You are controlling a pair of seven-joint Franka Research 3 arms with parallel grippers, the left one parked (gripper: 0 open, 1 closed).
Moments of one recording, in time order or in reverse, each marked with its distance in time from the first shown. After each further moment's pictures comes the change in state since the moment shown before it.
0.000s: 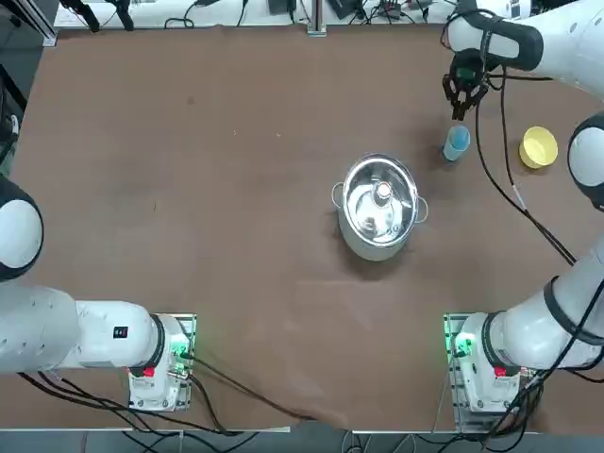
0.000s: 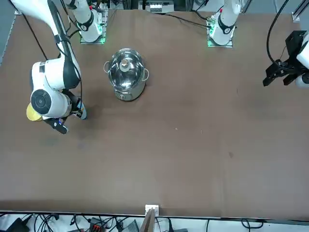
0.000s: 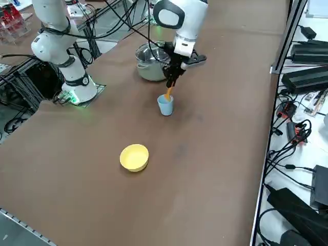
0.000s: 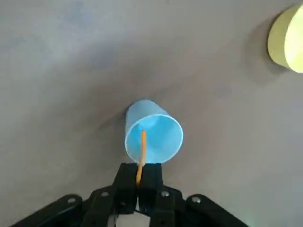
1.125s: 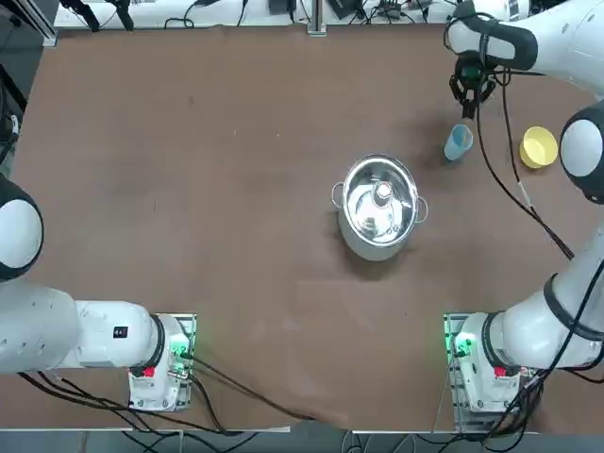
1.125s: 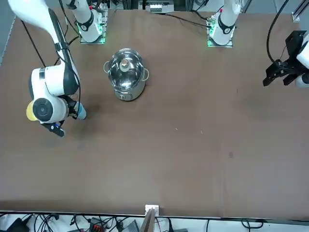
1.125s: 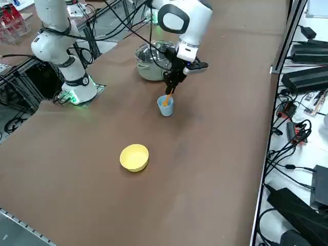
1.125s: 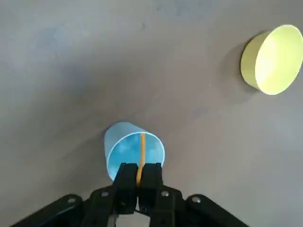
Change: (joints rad) arm -0.008 0.075 -0.011 0.094 -0.093 -0.030 0.000
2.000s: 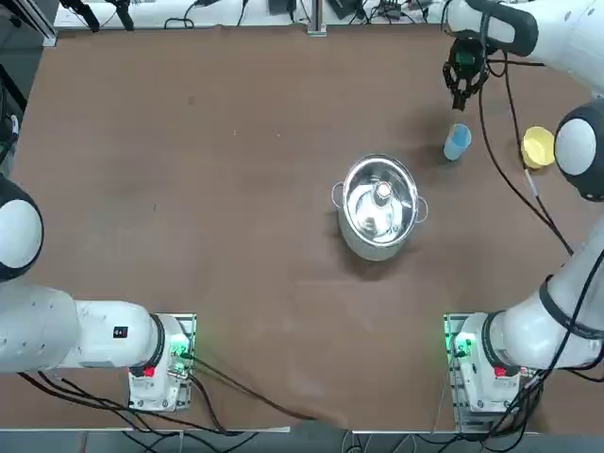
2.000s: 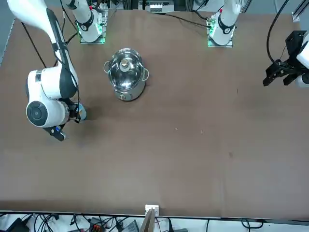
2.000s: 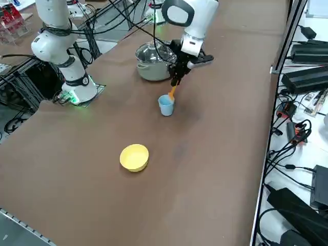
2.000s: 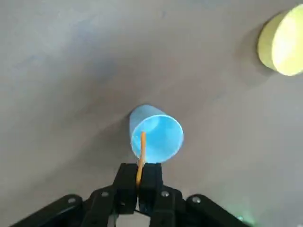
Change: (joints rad) arm 0.010 0.006 0.007 0.111 0.099 -0.133 0.017
